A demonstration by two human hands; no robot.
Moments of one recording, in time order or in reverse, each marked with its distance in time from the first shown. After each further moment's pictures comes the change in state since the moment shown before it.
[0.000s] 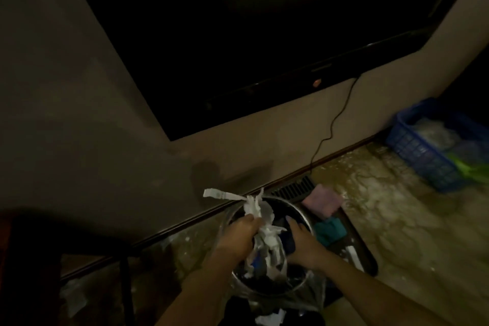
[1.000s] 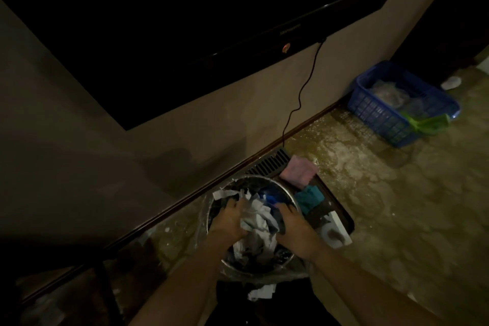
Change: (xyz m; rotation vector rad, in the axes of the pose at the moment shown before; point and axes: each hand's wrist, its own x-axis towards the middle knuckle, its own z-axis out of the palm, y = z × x) left_hand 0.055 -0.016 0.058 -0.054 -0.172 -0.041; right_hand -0.022 0.018 0.020 -0.006 0.327 0.008
